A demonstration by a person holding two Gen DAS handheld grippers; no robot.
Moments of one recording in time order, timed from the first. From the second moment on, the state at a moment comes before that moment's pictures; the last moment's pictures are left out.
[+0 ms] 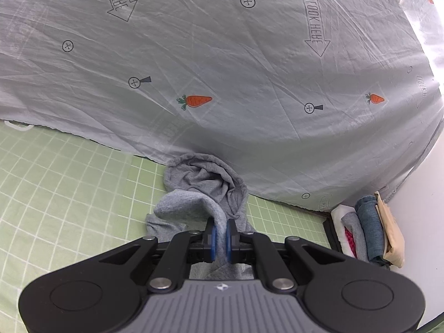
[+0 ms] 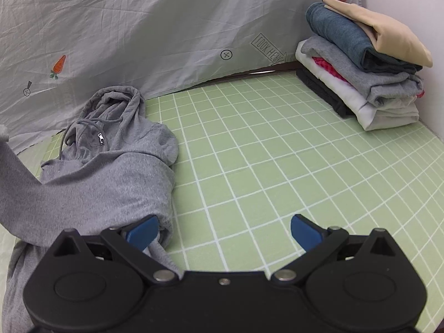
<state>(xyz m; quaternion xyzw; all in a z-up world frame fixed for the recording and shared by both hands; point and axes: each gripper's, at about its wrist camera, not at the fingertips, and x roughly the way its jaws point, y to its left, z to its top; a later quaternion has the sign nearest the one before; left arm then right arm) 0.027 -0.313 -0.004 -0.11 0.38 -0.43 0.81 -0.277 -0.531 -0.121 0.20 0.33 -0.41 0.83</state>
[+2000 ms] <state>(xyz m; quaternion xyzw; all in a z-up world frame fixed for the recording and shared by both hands) 0.051 -0.330 -0.127 0.00 0.49 -0.28 0.83 -0.181 -0.599 -0.127 0.23 0.34 -0.30 0.86</state>
